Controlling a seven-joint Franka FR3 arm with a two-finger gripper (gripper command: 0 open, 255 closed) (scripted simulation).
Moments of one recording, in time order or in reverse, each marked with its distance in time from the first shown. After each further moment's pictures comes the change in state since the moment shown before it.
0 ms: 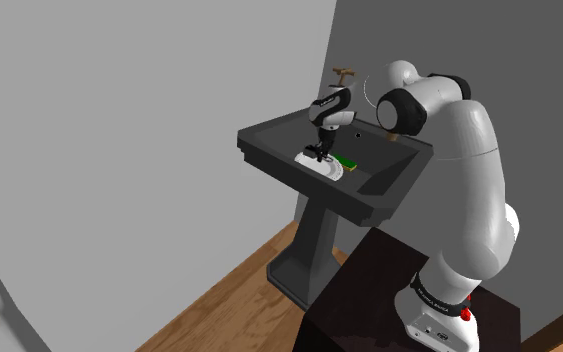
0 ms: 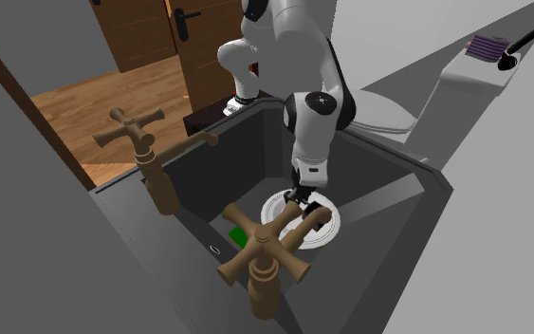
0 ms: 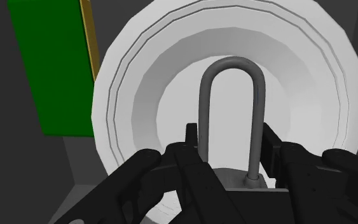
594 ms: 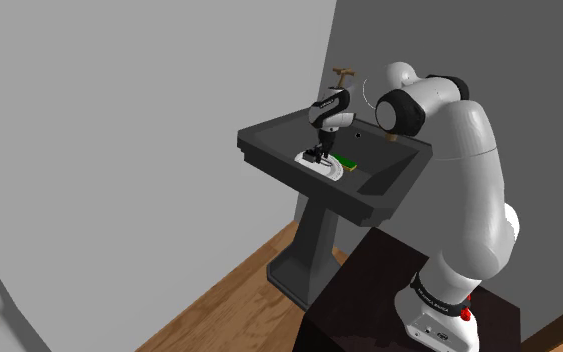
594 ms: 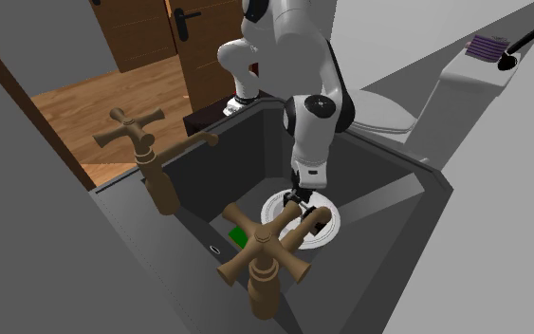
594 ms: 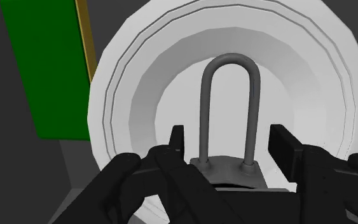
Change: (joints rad) arm -0.003 0.010 0.004 -0.004 0.005 0.015 -0.003
